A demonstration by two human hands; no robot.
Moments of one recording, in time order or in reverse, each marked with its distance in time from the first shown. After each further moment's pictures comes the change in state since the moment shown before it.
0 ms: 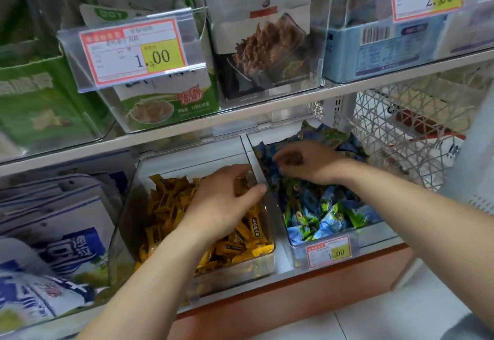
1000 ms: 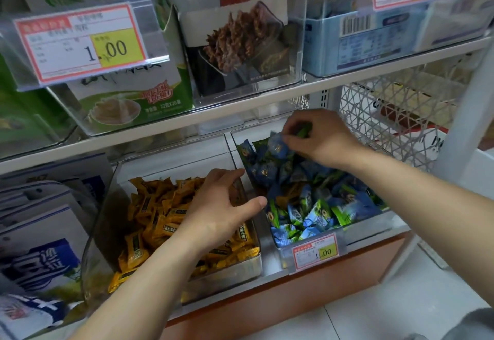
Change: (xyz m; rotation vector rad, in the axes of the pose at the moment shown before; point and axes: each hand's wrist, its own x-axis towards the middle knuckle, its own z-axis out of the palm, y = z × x) left_hand 0.005 -0.003 0.025 -0.031 -0.072 -0.026; right_hand -0.017 0.000 -0.033 0.069 0.444 -0.085
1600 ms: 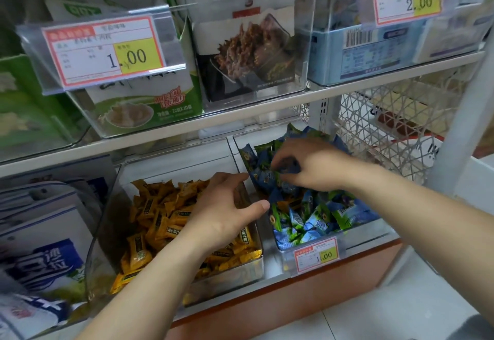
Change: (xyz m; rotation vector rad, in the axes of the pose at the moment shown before) left_hand 0.000 0.002 -0.002 -0.003 -0.038 -0.005; right_hand -0.012 -0.016 0.007 -0.402 -0.462 -0.067
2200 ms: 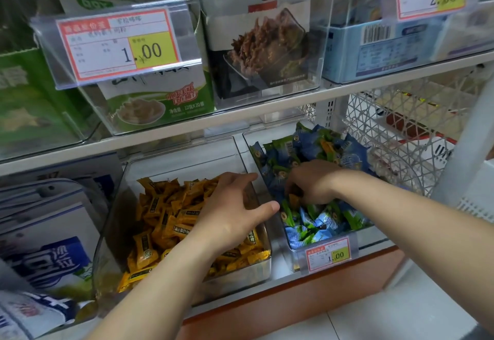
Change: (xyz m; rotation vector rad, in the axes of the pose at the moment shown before) left_hand -0.002 0.001 0.001 -0.009 -0.022 -0.011; right_hand 0.022 0.005 0.035 -0.294 -0.433 0.075
